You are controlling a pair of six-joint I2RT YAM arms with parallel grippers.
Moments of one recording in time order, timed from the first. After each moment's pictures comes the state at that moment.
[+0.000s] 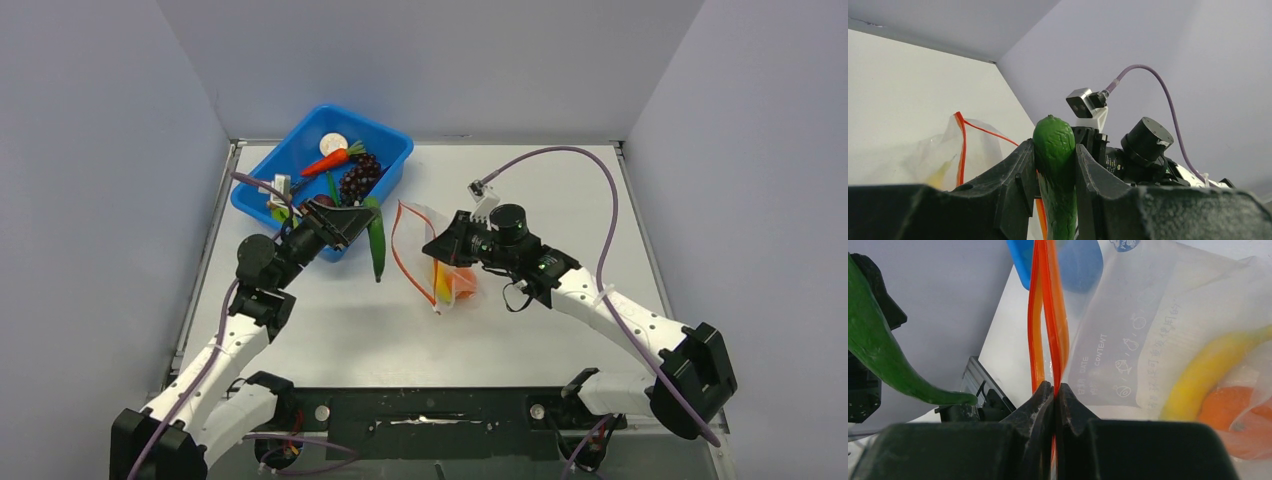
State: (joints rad) left arm -0.33 0.91 0.60 0.56 0.41 -1.03; right arm 0.68 1.24 0.90 -0.03 -0.26 0.73
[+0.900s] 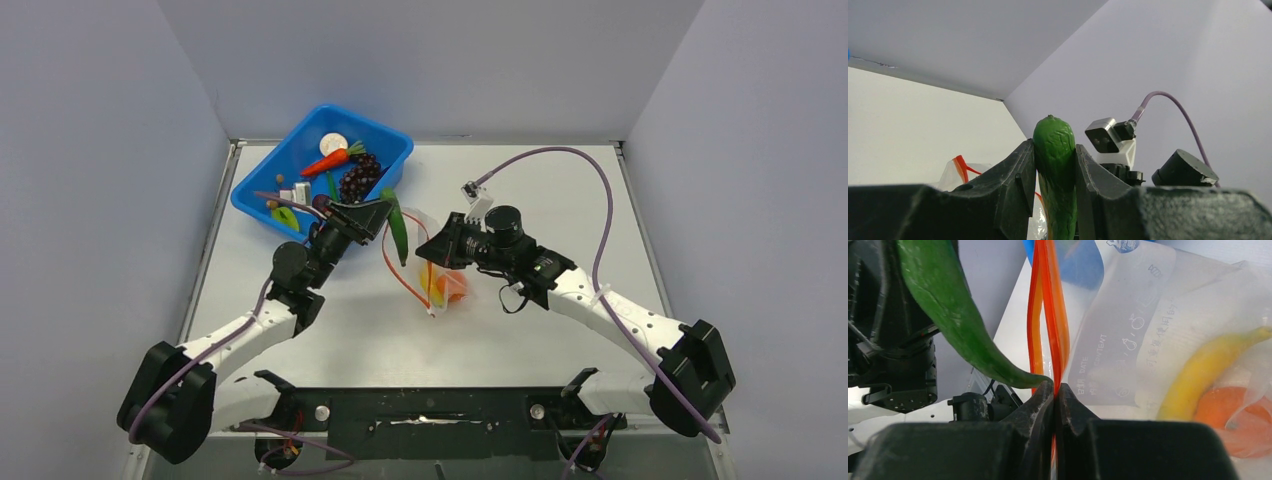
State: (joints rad) left arm -0.51 1.14 0.52 0.99 0.10 -0.99; right arm 0.71 1.26 0.90 0.01 -0.27 0.75
